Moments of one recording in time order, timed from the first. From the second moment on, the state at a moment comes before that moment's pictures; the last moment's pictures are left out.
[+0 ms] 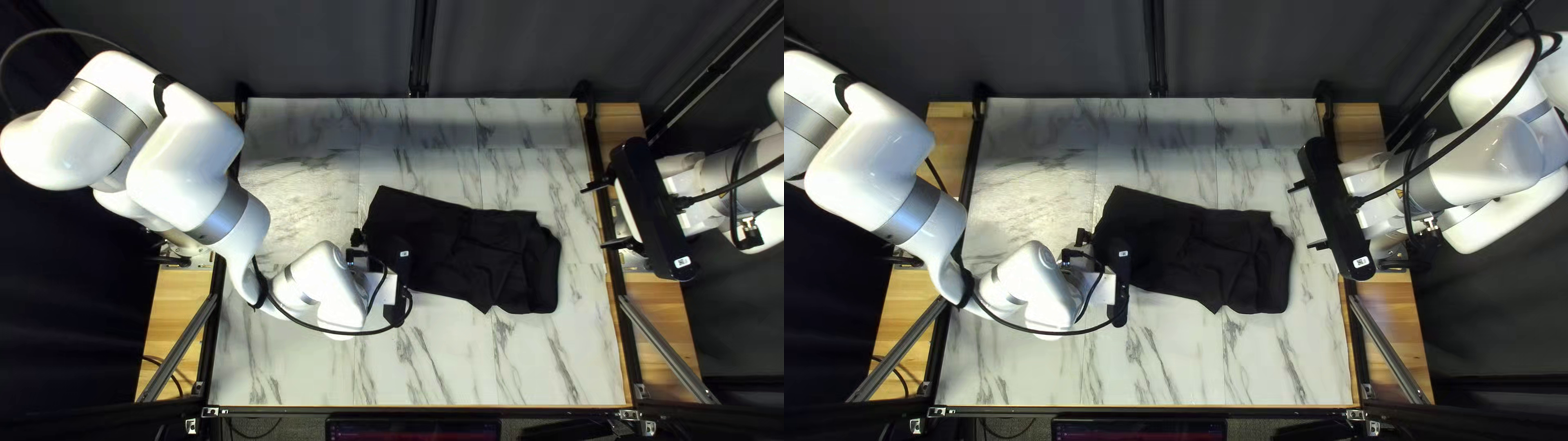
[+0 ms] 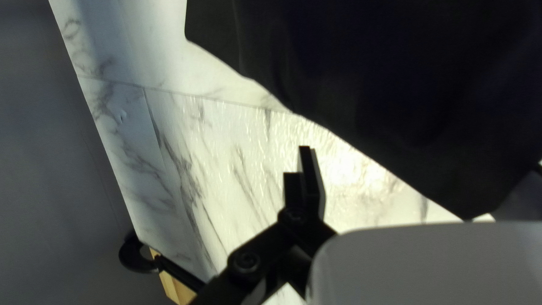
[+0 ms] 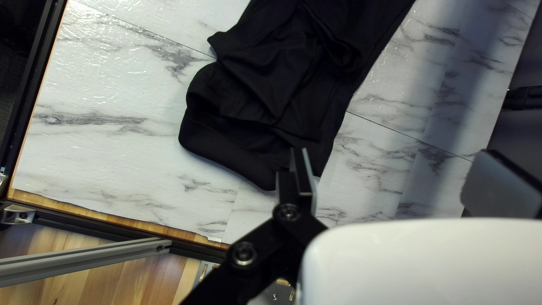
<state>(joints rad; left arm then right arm) -0.43 0.22 -0.86 0.69 1.00 -0.85 0.59 -1.02 -0.61 -0.35 1.32 0.22</state>
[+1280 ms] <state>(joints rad) -0.39 -0.35 -0.45 0.77 0.88 -0.83 0.59 -1.02 -0.61 -0.35 1.32 0.22</state>
